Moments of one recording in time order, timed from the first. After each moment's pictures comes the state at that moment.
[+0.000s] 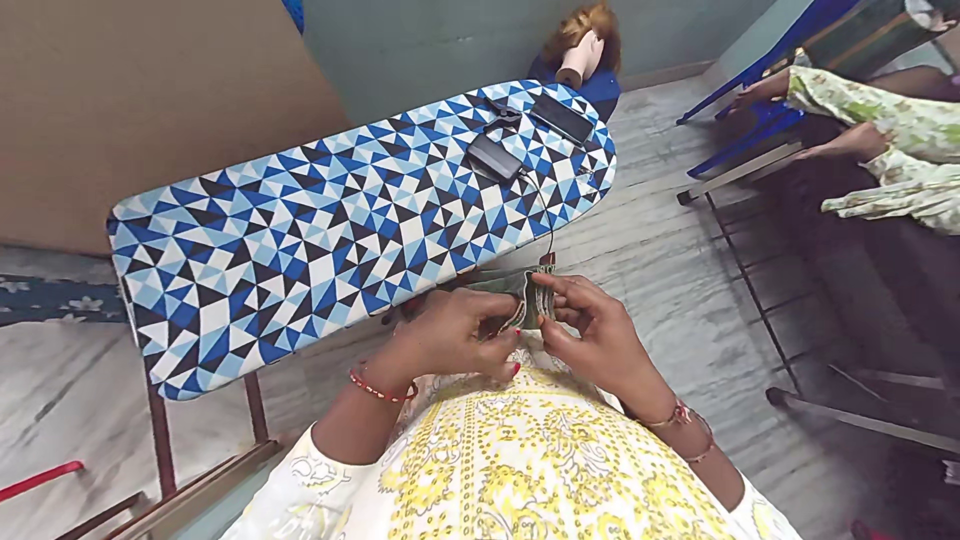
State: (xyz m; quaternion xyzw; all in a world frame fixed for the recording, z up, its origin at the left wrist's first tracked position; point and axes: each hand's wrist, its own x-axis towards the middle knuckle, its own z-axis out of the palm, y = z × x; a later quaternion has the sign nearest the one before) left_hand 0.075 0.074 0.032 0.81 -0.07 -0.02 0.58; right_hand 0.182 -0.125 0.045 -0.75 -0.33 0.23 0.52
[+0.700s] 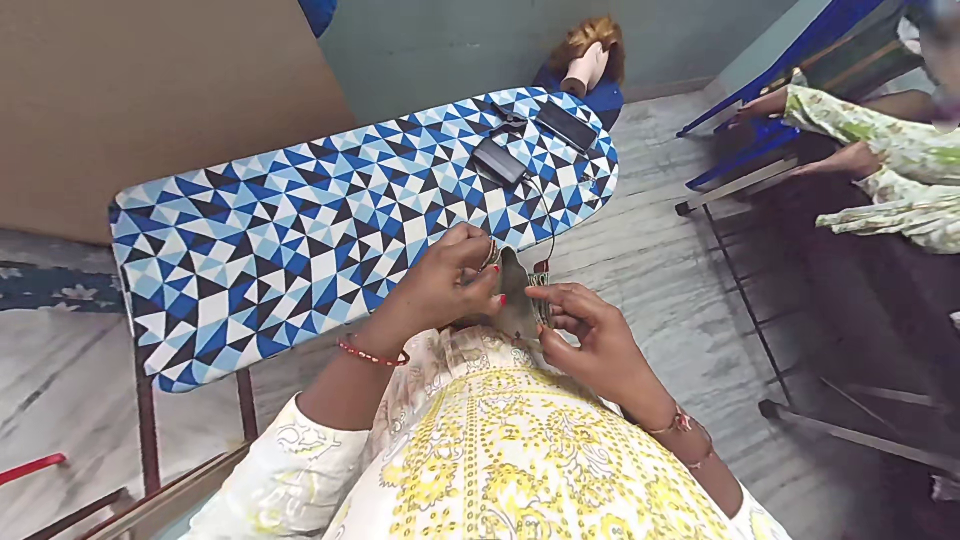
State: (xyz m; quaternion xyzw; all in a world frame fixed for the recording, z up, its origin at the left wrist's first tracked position) left_hand 0.088 0.099 0.040 0.85 0.07 0.08 0.52; right_hand 0.178 -0.125 0.046 -0.73 -0.37 0.24 0.52
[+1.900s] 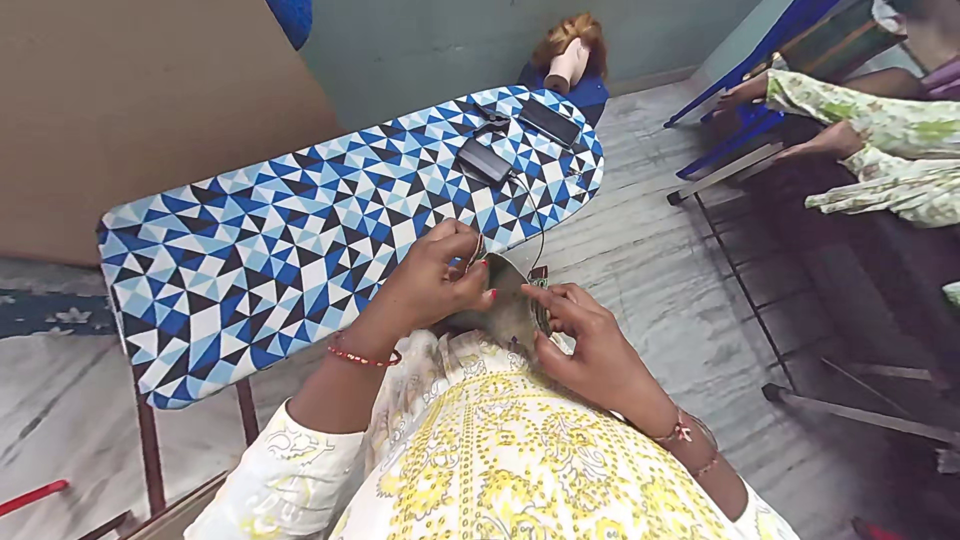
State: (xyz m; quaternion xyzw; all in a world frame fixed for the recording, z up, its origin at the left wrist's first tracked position) left_hand 0.094 0.093 0.046 0.86 0.06 0.09 0.51; right_hand 0.173 -0.142 0.052 -0.79 -0.40 0.20 0.43
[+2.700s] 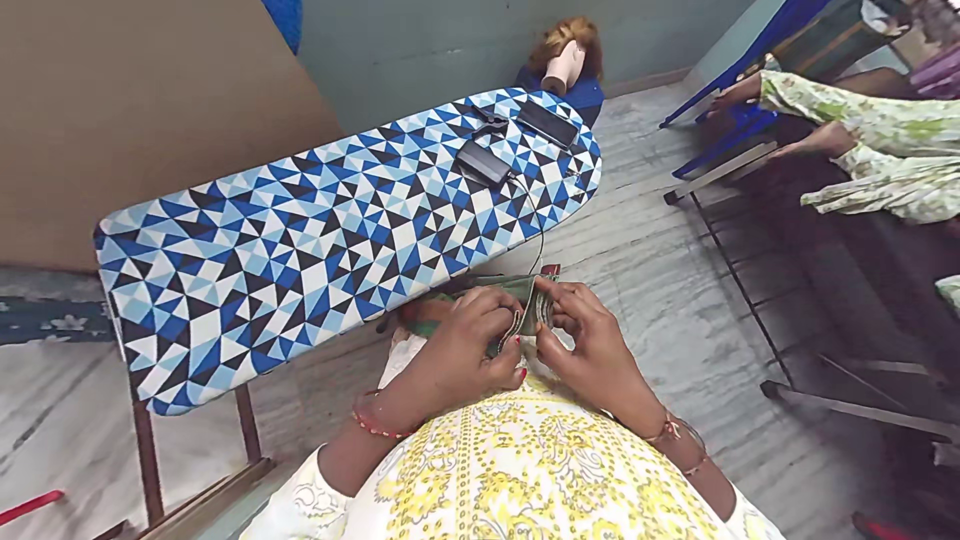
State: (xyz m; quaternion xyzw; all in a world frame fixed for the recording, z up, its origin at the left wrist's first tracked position) left_hand 0.061 0.037 0.026 0.88 -0.03 0.10 0.46; right_hand 0.162 -0.136 0.046 -0.80 -0.33 0.17 0.47
